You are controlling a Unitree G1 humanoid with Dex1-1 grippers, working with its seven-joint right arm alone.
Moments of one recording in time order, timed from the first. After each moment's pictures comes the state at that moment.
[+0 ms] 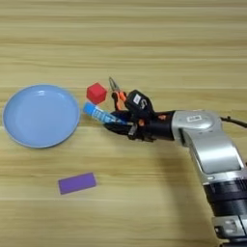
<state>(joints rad) -0.25 -0.63 0.03 0.01 0.14 0.47 1.09</state>
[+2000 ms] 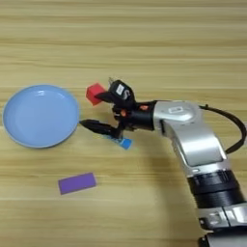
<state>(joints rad) -0.32 -0.54 0.11 -0.07 0.19 0.48 1.03</state>
